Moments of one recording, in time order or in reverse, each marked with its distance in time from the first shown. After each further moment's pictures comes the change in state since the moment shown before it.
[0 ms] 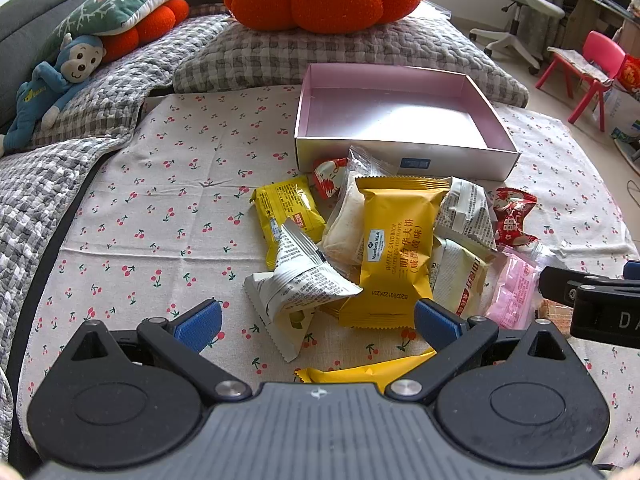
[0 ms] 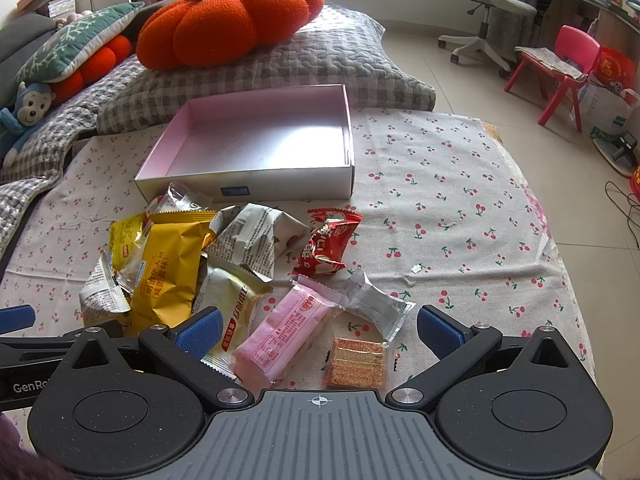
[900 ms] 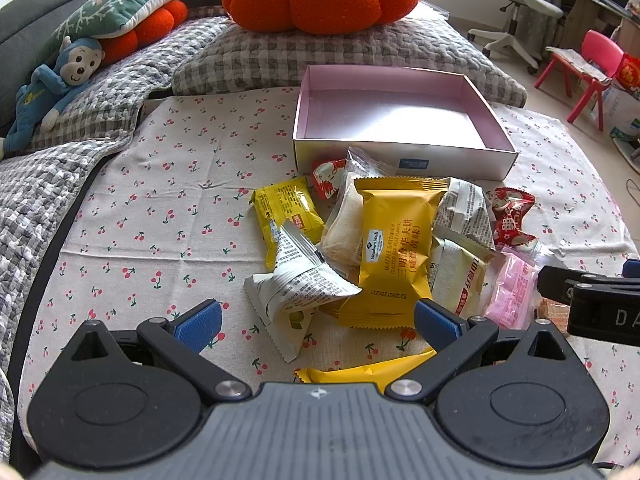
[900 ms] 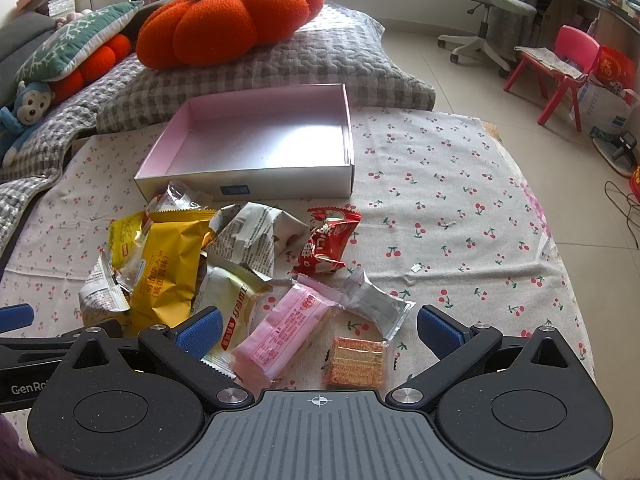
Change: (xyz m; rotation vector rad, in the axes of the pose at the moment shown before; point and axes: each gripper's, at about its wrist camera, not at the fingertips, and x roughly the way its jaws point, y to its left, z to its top) left arm -0.001 -0.001 -0.002 0.009 -0.004 -0.002; right arm 0.000 -0.001 0.000 0.003 0.000 -0.007
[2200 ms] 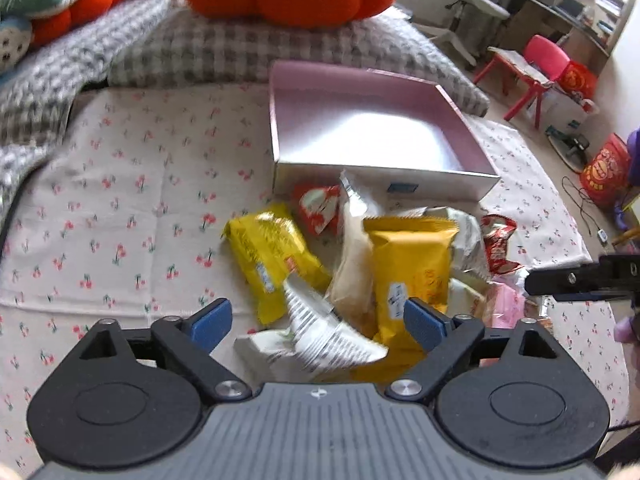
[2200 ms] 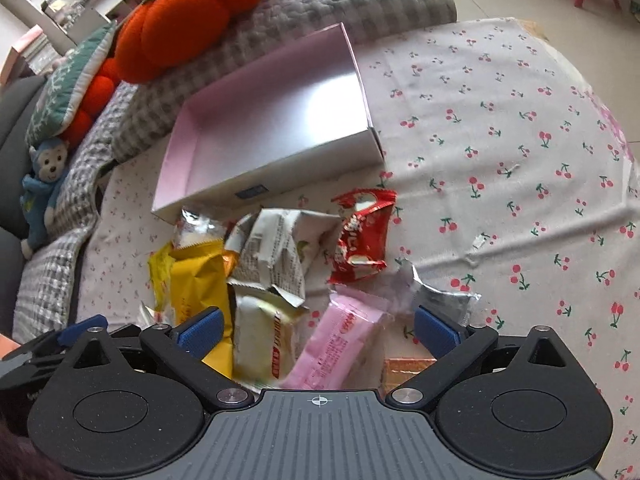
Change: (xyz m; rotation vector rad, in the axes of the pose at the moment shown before) left arm 0.044 0.058 0.037 0.020 0.054 -0.292; right arm 0.057 -0.038 0.036 0.243 0.235 0.282
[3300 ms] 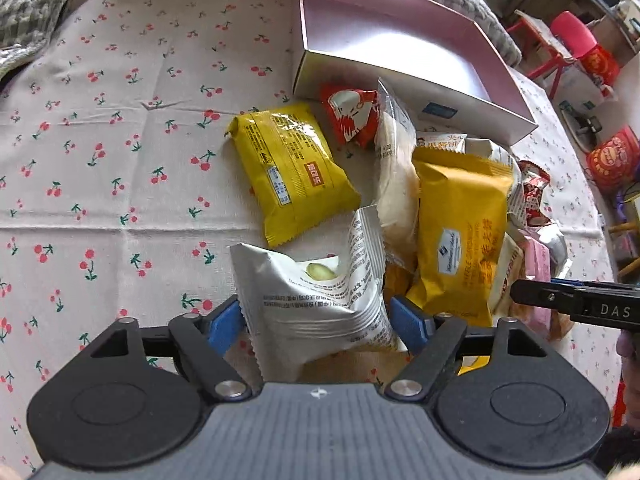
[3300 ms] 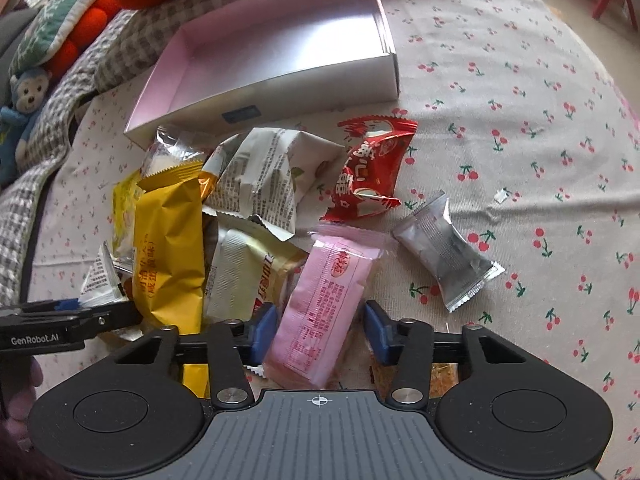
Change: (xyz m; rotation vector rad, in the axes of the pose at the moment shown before) left arm 0.032 0.025 -0.019 -0.086 0.201 -0.040; right arm 0.035 0.015 -0.024 -0.122 0.069 -0.098
